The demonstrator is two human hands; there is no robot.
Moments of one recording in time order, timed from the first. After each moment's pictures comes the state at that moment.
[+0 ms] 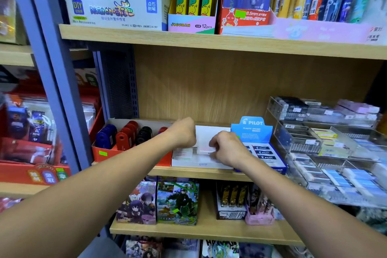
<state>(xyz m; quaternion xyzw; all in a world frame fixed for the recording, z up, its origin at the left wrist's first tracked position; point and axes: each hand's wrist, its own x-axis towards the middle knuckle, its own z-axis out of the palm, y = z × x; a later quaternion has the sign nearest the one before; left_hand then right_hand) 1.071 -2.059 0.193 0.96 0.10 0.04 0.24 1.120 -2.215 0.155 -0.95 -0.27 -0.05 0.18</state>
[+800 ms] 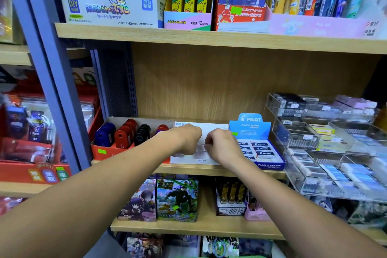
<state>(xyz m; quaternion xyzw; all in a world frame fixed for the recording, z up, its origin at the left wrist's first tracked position) 1.052 -2.080 0.204 1.00 -0.01 -0.06 -0.05 1.114 -2.204 0.142 -0.94 -0.25 -0.11 0.22</state>
